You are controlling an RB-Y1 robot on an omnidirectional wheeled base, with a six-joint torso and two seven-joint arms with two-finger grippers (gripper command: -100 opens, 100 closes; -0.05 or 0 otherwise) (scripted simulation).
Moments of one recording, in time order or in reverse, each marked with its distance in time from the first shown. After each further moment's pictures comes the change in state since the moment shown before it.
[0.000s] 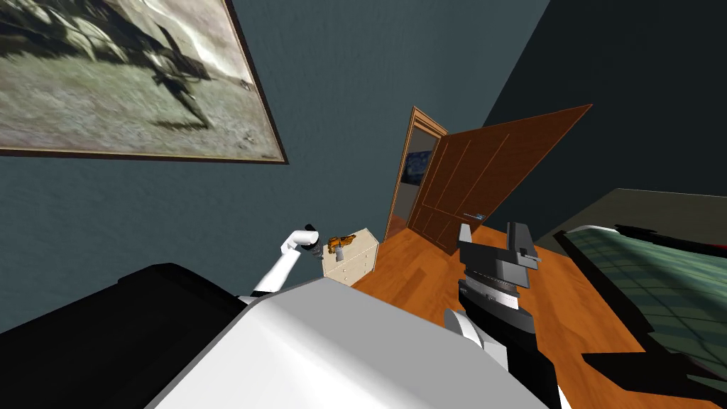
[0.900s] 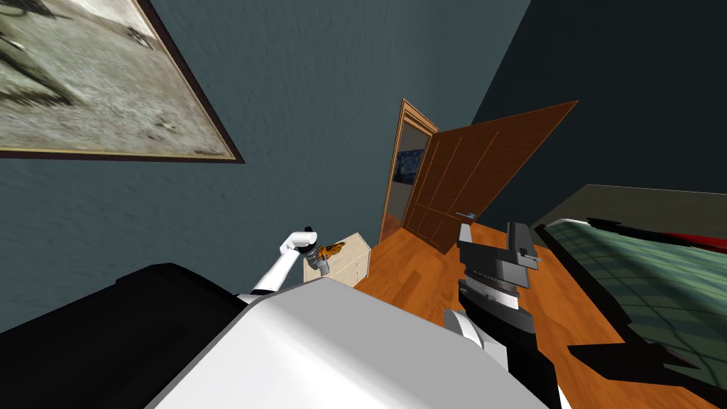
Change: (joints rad) left arm -0.010 0.013 0.016 0.091 0.010 0.161 -0.004; right arm 0.000 0.000 0.000 0.000 0.000 0.000 0.000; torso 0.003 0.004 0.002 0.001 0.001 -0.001
